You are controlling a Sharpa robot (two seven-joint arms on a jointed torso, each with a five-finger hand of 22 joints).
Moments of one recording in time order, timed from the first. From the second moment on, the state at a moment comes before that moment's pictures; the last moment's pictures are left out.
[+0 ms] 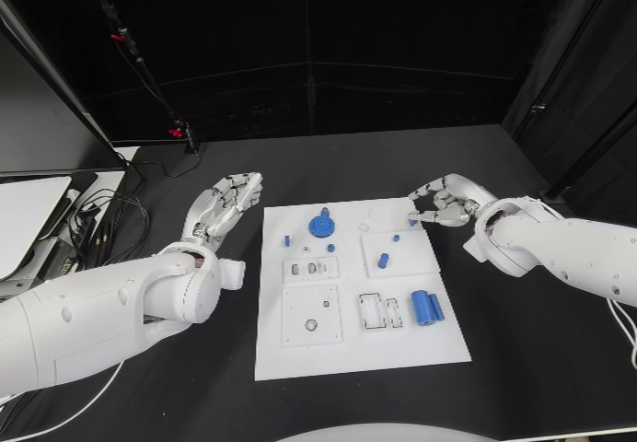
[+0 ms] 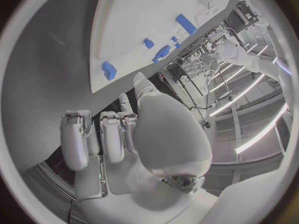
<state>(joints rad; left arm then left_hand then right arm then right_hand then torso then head) 1.23 -0.74 -0.24 1.46 0.03 -0.55 0.68 1.08 0.03 -0.05 0.29 0.22 0.25 0.14 0.72 0.08 0.31 0.26 0.64 0.07 0.14 0.25 0.77 0.07 0.08 0.27 0.28 0.17 0.16 1.19 -0.94 -0.11 1.29 -1.00 -0.45 0.10 1.44 -0.09 0.07 0.21 0.10 0.85 0.09 0.09 0.07 1.47 0.02 1.57 1.31 1.47 -0.03 1.57 1.31 0.01 1.47 0.09 1.57 1.31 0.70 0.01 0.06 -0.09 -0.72</state>
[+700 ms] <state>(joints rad) 1.23 -0.74 -0.24 1.46 0.03 -0.55 0.68 1.08 0.03 -0.05 0.29 0.22 0.25 0.14 0.72 0.08 0.31 0.26 0.64 0.07 0.14 0.25 0.77 0.07 0.08 0.27 0.28 0.17 0.16 1.18 -0.91 -0.11 1.24 -1.09 -0.41 0.01 1.46 -0.08 0.08 0.20 0.10 0.85 0.09 0.09 0.07 1.46 0.02 1.57 1.31 1.47 -0.03 1.57 1.31 0.01 1.47 0.08 1.57 1.31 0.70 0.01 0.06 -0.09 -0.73</state>
